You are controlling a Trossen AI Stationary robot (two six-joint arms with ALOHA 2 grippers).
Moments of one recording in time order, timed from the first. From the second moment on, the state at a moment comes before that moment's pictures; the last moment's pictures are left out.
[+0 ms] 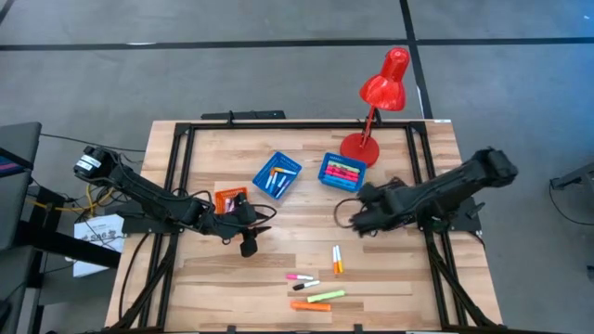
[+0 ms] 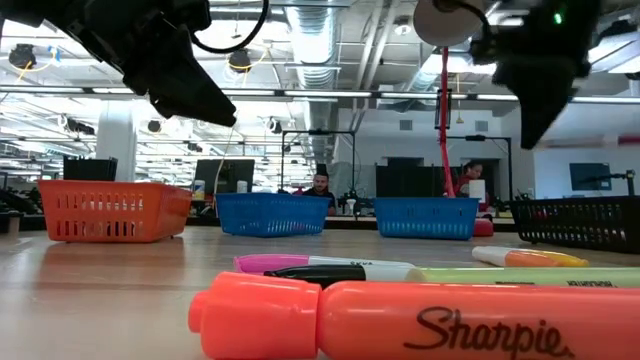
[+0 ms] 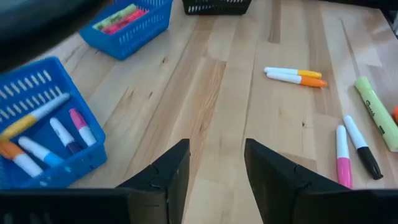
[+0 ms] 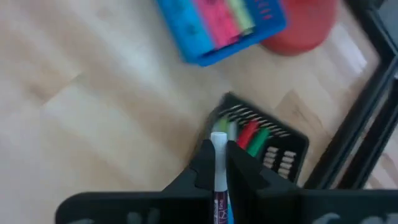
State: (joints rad) left arm -0.42 1.28 0.59 0.07 -0.52 -0.36; right arm 0.31 1.48 1.08 -1.31 0.46 1.05
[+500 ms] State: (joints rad) left arm -0.38 1.28 0.59 0.18 -0.52 -0.26; right arm 0.19 1.18 0.65 -0.92 0.54 1.13
